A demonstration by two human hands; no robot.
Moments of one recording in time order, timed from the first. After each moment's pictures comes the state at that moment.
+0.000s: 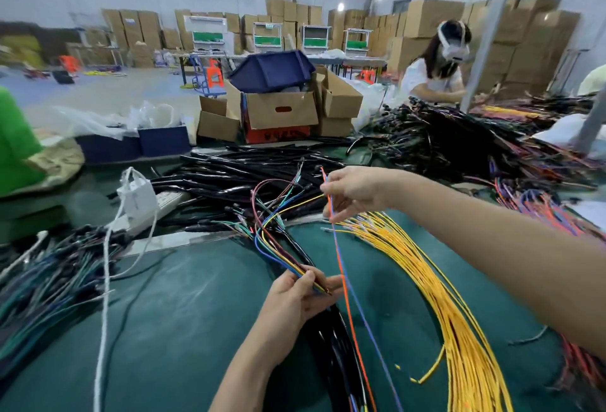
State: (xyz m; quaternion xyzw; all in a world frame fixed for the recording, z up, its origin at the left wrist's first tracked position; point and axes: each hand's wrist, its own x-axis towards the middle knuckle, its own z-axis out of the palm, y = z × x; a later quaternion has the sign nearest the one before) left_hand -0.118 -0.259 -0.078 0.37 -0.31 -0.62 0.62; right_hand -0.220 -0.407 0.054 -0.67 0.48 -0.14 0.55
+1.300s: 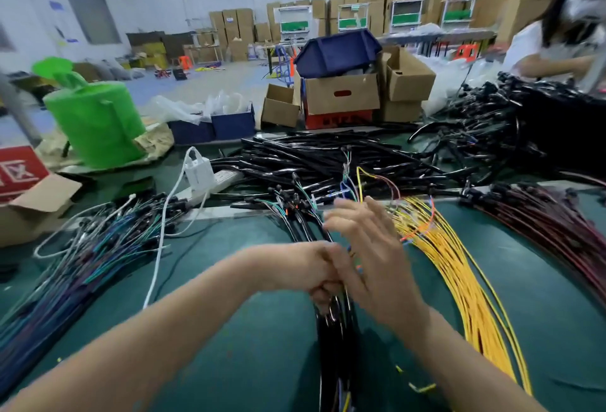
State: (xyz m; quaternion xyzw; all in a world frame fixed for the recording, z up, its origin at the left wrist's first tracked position) left_hand -0.123 -0.259 0.000 0.60 -0.57 -0.52 0.22; right_hand -0.247 -0.315 -0.045 -0.84 0.13 -0.52 0.05
